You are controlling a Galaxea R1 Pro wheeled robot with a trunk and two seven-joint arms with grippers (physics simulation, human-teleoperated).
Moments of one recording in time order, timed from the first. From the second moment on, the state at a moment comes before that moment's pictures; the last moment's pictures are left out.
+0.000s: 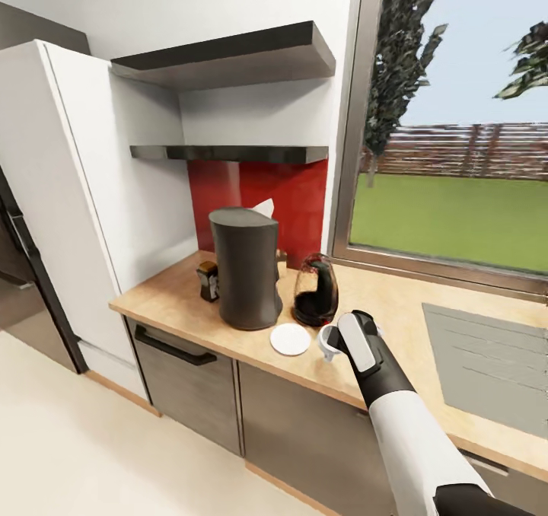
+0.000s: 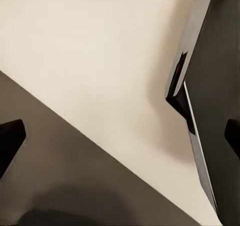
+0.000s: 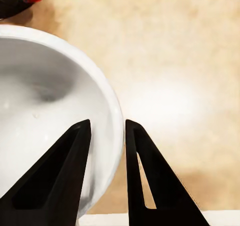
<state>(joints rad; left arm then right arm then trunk) 0.17 0.08 0.03 0.00 0.20 -0.23 0.14 -0.80 0.17 -0.02 -0.92 -0.66 0.77 -0.87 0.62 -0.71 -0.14</state>
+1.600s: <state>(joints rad) 0.17 0.08 0.03 0.00 0.19 -0.23 0.14 -0.80 0.17 -0.03 -0.91 -0.66 0.77 -0.87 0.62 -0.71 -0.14</state>
